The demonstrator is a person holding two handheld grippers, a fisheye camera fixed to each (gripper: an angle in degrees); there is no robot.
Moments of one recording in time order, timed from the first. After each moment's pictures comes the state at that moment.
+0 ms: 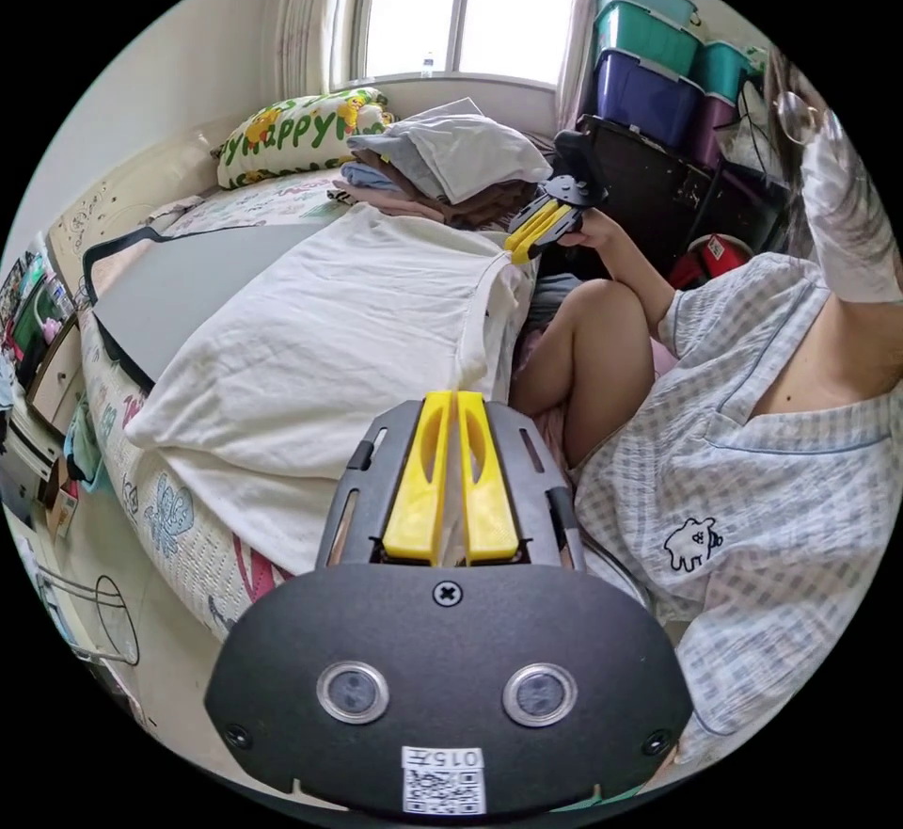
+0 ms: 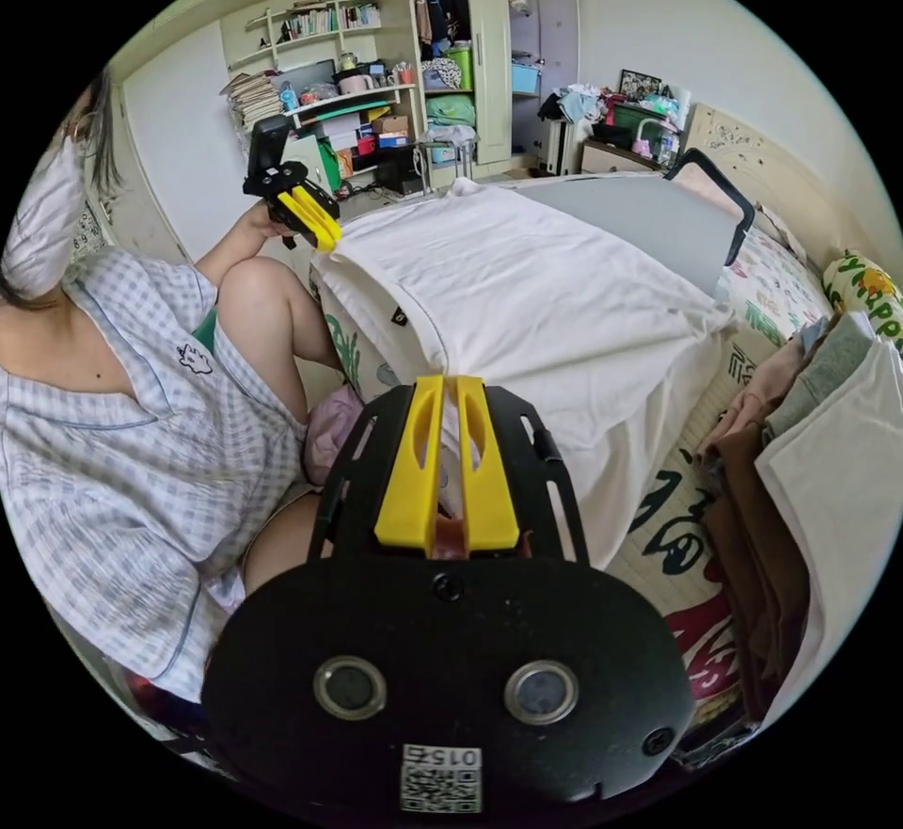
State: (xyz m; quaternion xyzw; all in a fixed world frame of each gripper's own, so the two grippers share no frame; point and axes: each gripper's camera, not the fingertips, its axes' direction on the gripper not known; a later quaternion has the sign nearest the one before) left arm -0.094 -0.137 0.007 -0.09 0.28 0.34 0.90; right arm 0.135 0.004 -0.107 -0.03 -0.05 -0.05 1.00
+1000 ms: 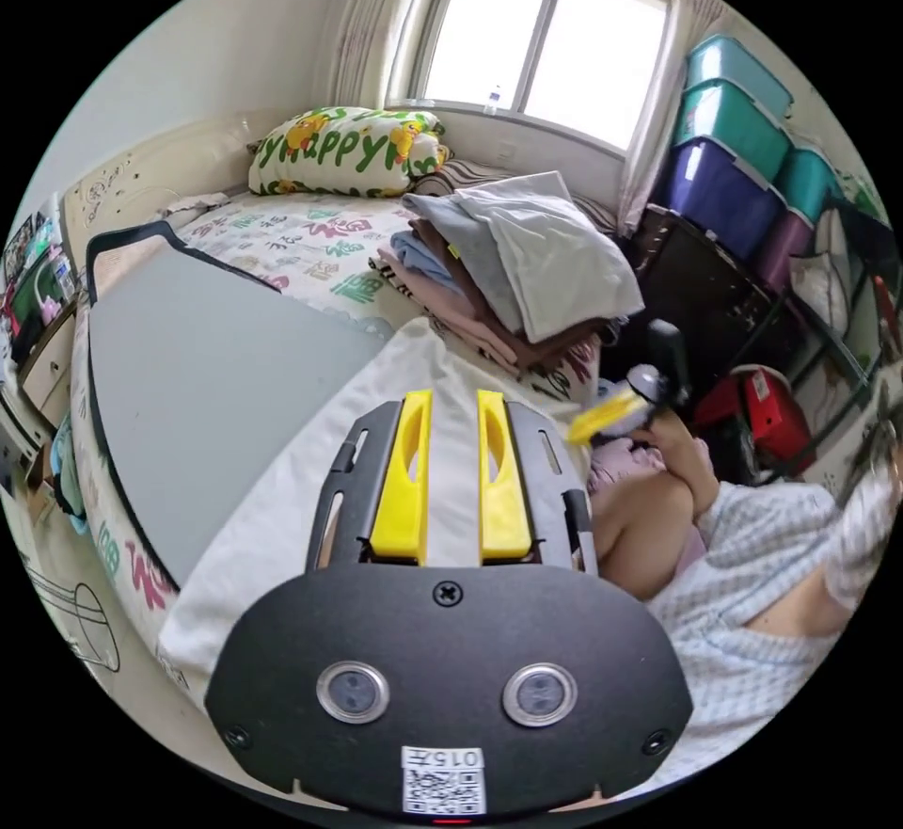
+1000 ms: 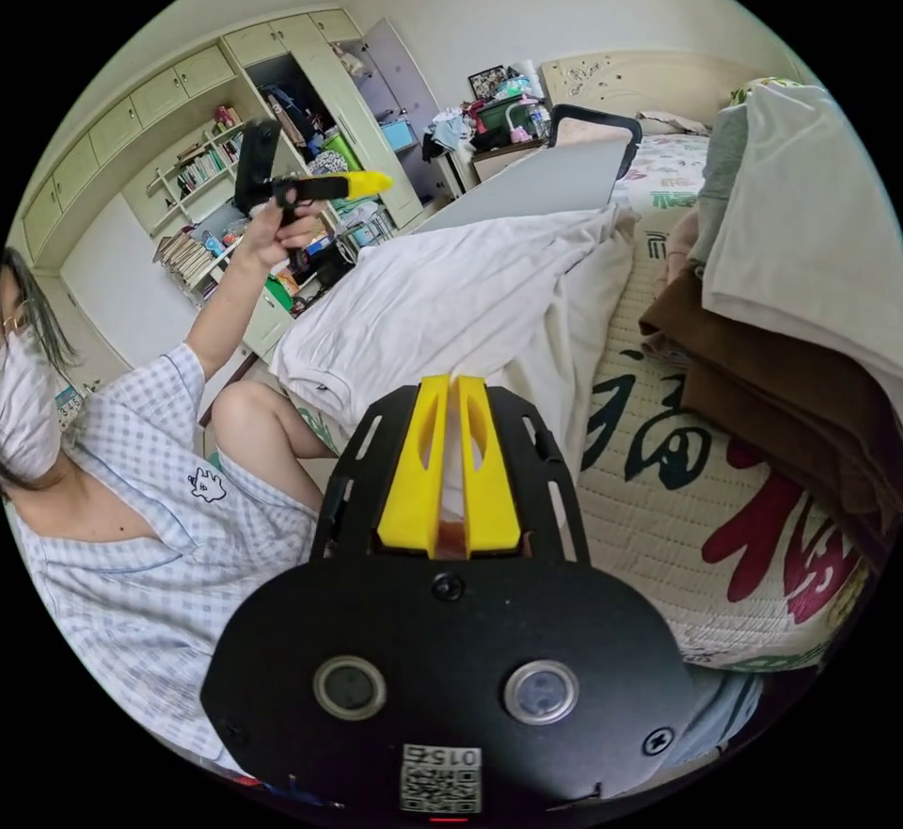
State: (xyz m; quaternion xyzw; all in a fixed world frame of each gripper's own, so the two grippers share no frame) left arm 0.008 -0.432 0.058 -0.09 0.27 0.23 0.93; right arm 0.227 0.071 -0.125 0.08 -0.05 0.15 0.98
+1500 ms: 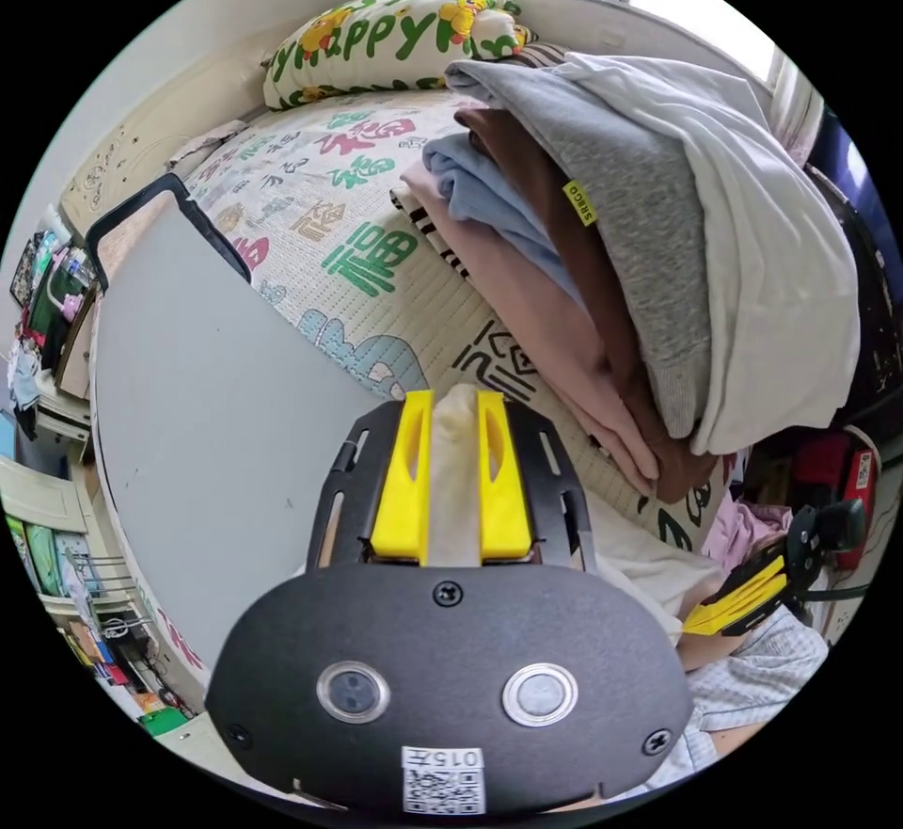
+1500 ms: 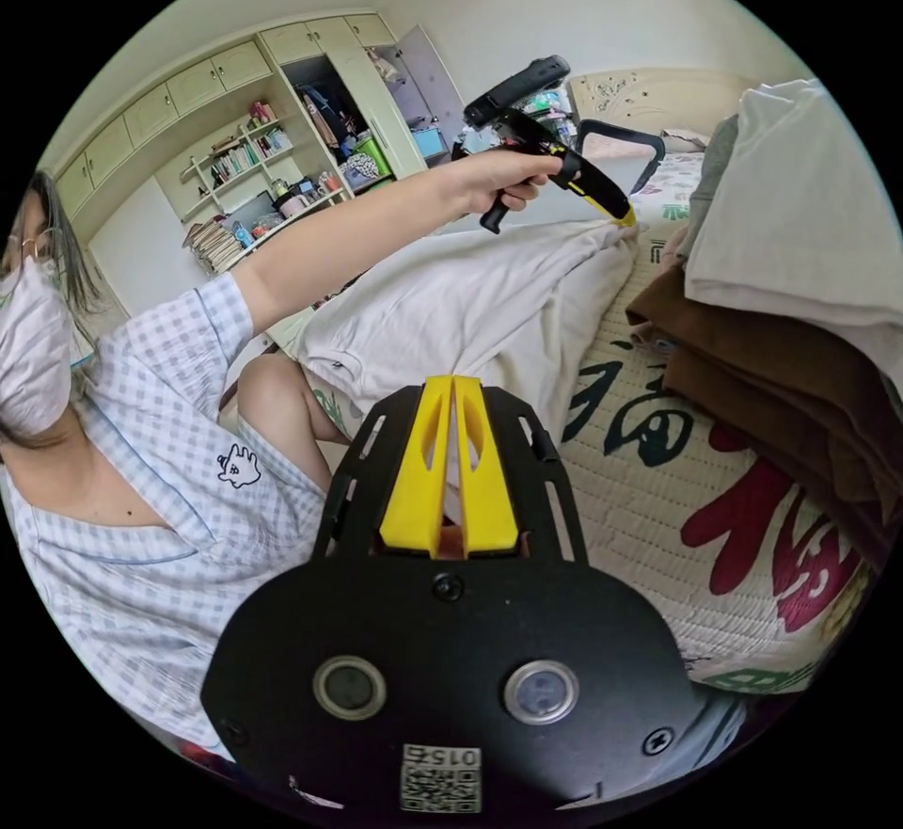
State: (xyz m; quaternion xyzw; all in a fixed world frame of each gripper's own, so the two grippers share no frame) left arm 0.158 -0.508 0.182 -0.21 0.13 0.25 0.94; right arm 0.241 0.105 -0.139 0.10 -0.09 0.11 0.99
